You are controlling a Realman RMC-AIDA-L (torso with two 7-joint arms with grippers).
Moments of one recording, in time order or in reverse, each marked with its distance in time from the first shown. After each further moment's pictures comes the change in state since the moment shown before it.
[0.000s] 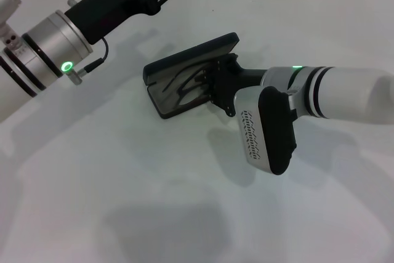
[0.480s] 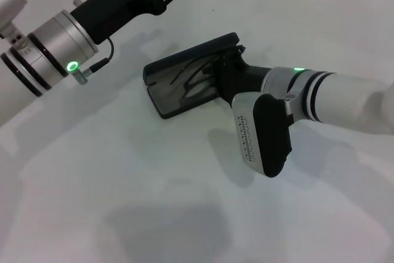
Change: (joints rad) left arm -0.004 0.000 0.000 0.023 0.000 -0.007 0.009; right arm 0.002 0.000 -0.099 0.015 0.025 0.175 0.000
